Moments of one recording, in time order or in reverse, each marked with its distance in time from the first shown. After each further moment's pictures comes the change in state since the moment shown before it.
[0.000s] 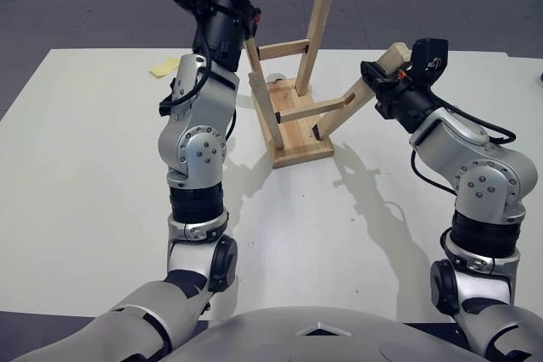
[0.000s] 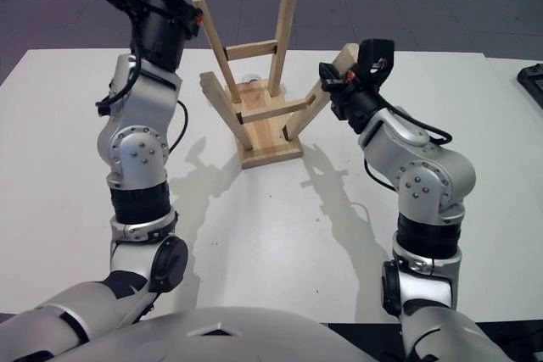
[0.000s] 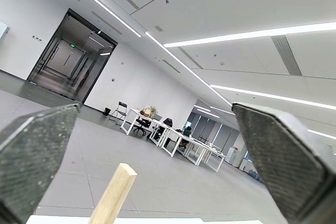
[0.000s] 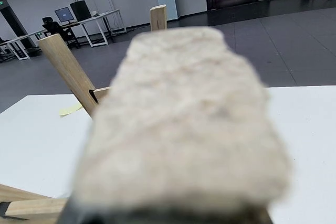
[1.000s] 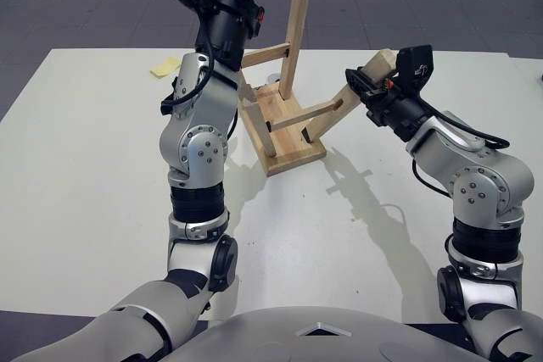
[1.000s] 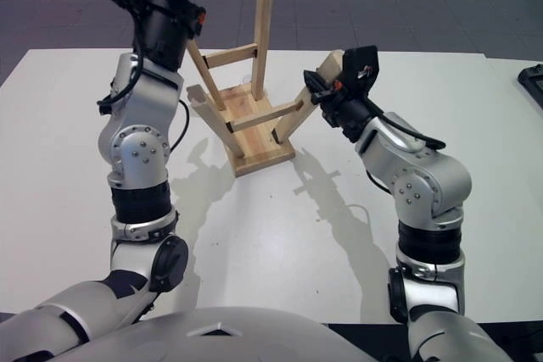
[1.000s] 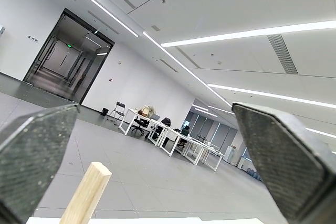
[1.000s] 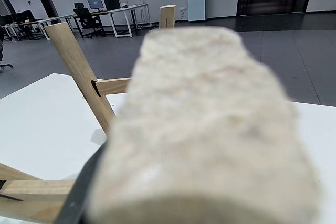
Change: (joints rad) left arm -0.001 -0.007 -0.005 0.001 0.001 0.001 -0.002; right arm 0.032 -0.032 0.071 -0.022 -0.092 -0.048 0.179
